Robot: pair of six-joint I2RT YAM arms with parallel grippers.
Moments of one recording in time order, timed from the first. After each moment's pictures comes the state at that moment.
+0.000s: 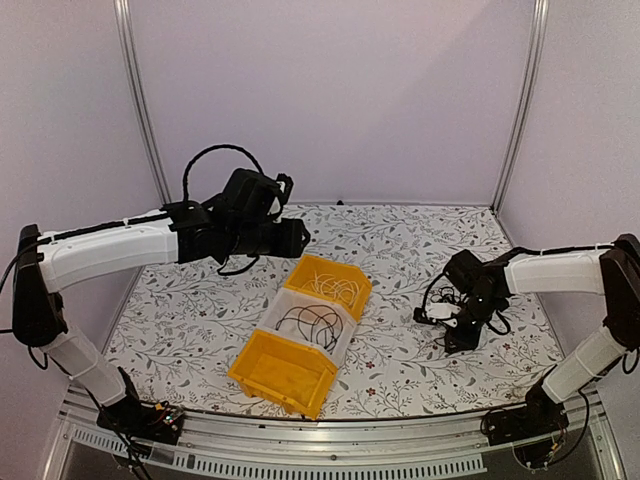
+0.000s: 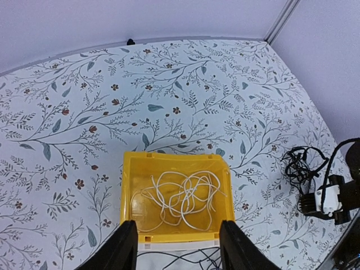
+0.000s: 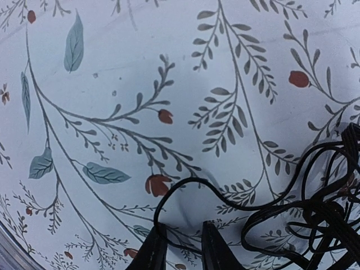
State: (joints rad) left arm -0.88 1.56 1.29 -0.36 -0.27 -0.49; right arm 0.53 1.51 0.77 -0.71 -0.09 -0.59
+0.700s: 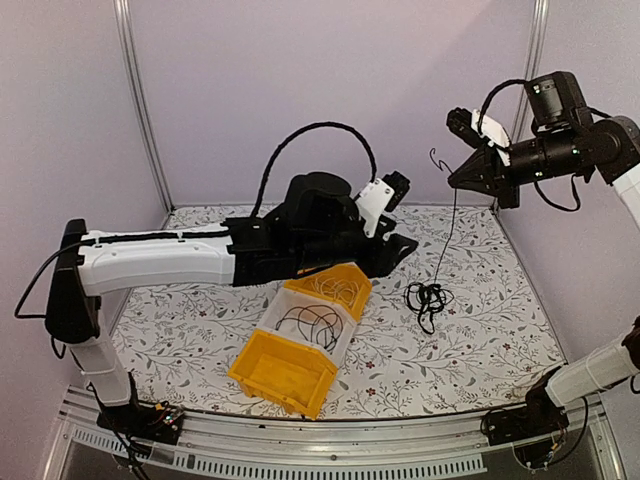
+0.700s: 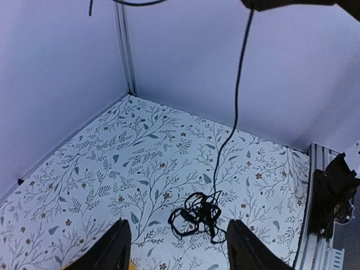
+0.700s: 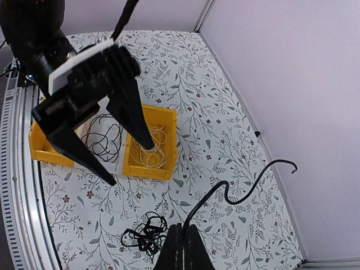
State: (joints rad) left arm -1.13 1.74 1.48 -0.04 -0.13 -0.06; right arm 0.54 1.32 1.80 -1.16 -0.36 -0.69
